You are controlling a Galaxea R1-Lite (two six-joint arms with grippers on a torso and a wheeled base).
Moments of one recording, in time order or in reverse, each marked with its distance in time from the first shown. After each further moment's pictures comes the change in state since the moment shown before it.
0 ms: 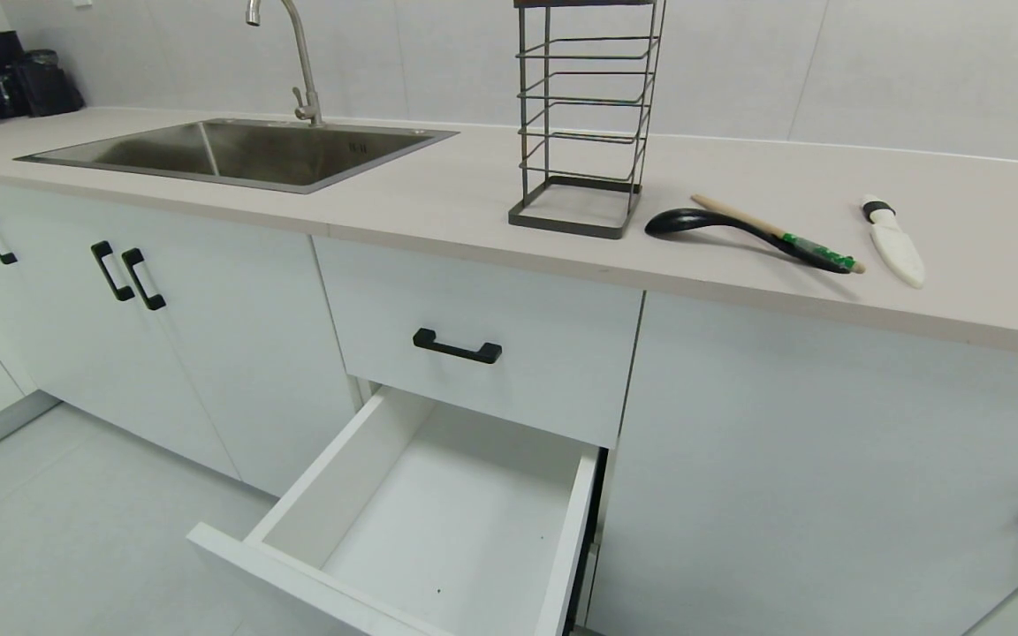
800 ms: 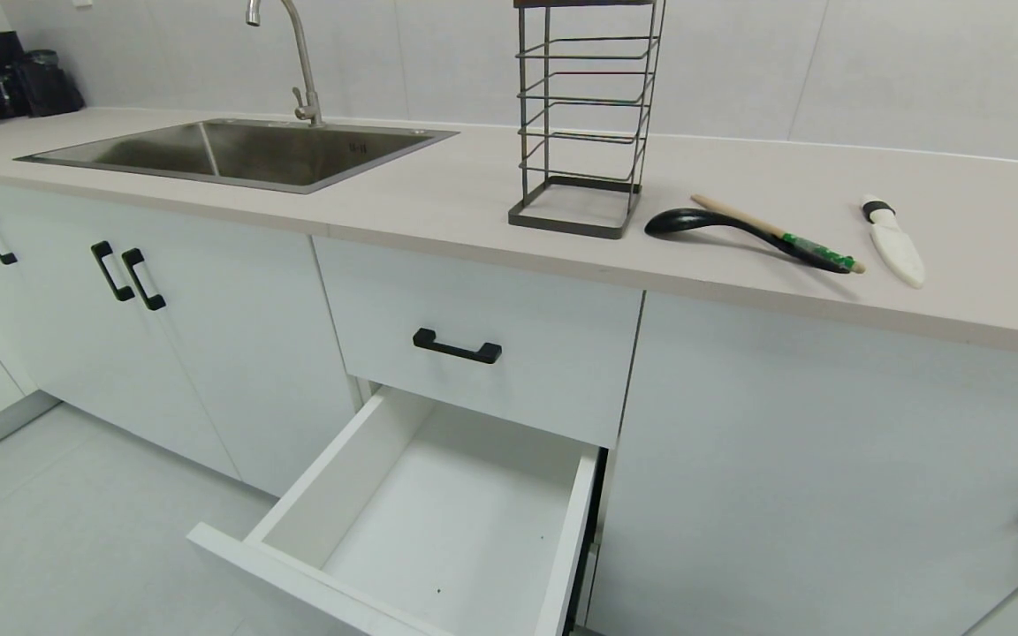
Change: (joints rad) left arm 0.000 -0.006 0.004 0.054 -0.045 -0.075; right arm 0.000 0.000 0.000 0.001 0.000 0.000
